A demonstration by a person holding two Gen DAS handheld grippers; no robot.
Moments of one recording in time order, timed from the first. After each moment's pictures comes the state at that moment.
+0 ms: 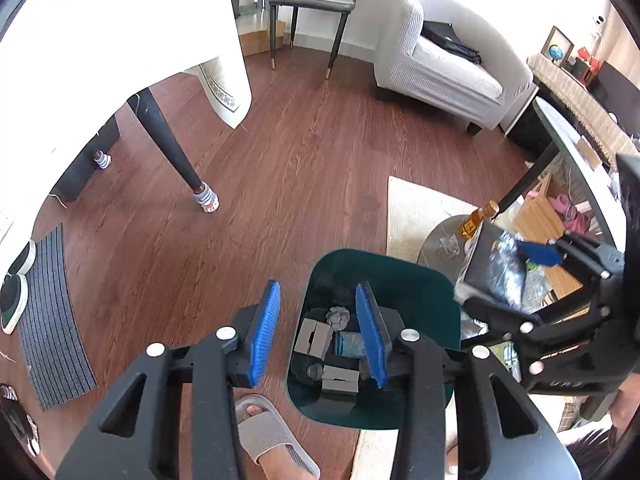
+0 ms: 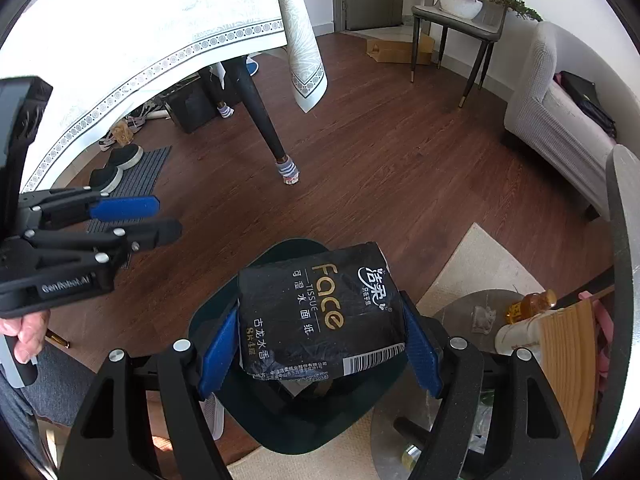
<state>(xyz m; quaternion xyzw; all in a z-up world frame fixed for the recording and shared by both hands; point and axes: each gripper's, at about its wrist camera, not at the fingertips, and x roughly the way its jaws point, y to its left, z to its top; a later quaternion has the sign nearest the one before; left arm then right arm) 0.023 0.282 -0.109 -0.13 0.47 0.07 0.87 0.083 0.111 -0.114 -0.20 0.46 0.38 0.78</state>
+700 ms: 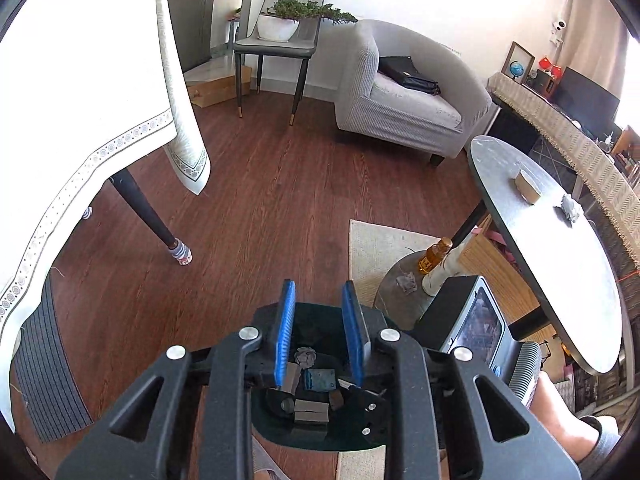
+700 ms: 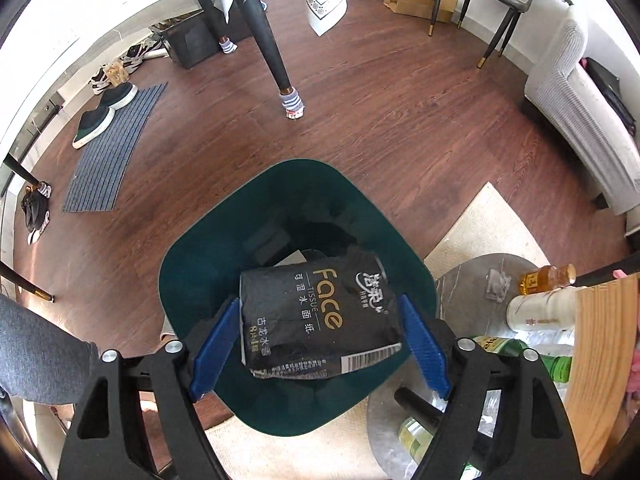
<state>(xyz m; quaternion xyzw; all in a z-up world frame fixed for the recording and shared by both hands) 0.034 0.240 -0.037 -0.11 0.41 0.03 0.91 0.071 0.122 -0.178 -0.27 0.52 0.36 0.73</state>
